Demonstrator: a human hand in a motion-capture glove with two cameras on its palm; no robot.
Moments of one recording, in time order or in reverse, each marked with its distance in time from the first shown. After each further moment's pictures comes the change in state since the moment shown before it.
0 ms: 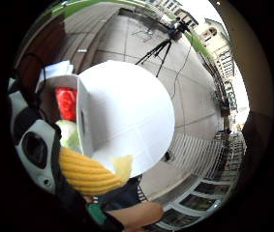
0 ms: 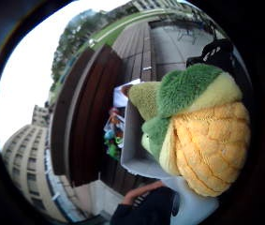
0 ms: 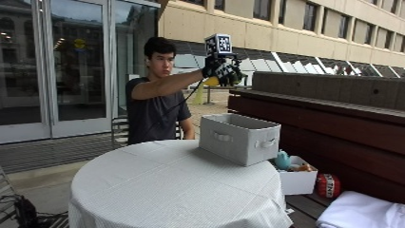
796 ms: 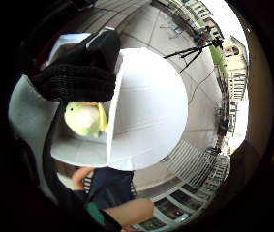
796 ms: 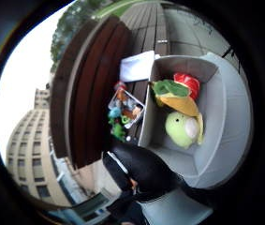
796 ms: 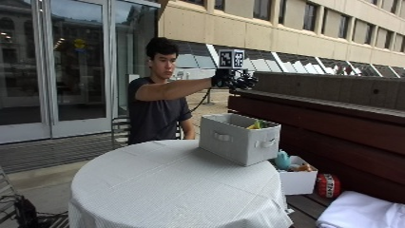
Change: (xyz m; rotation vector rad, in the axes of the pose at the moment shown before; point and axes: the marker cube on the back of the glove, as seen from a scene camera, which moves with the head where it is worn) arm -0.079 0.005 0.062 -0.213 -0.016 -0.177
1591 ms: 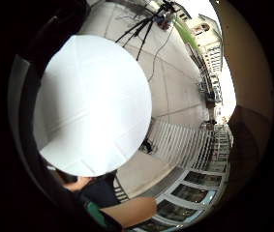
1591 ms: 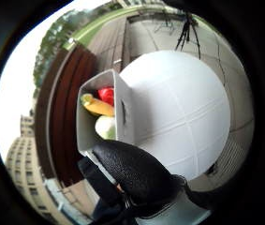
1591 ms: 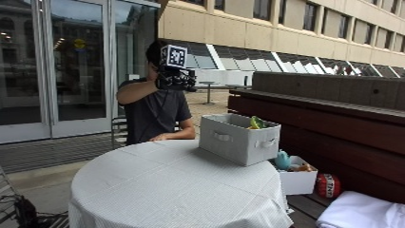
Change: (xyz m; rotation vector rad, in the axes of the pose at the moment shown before) arm 0.257 0.119 -0.001 0.094 0.177 0.327
